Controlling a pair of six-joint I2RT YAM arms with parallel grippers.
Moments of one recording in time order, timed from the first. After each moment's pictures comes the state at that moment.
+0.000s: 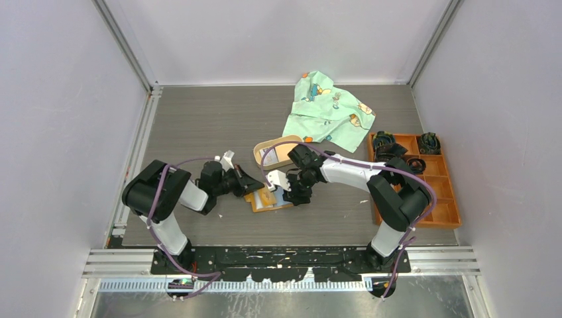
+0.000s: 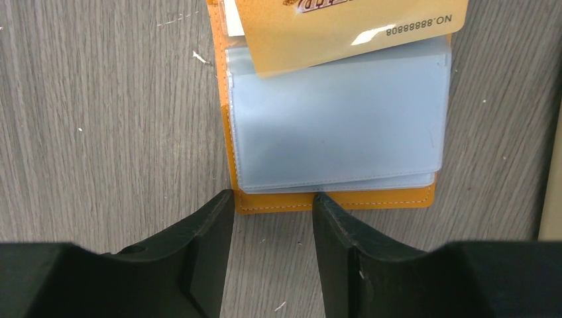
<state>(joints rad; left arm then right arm) -0.40 1.74 0.34 0.94 0.55 -1.05 0.72 1.70 0.98 -0.51 -0.46 -0.94</state>
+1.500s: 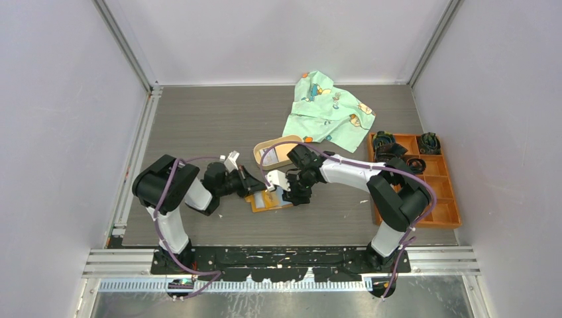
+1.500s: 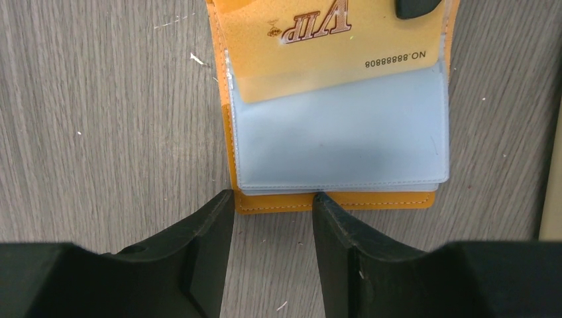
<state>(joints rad) -0.43 1.84 0.35 1.08 0.58 -1.02 0.73 1.70 0.98 -0.51 -0.44 -0.92</state>
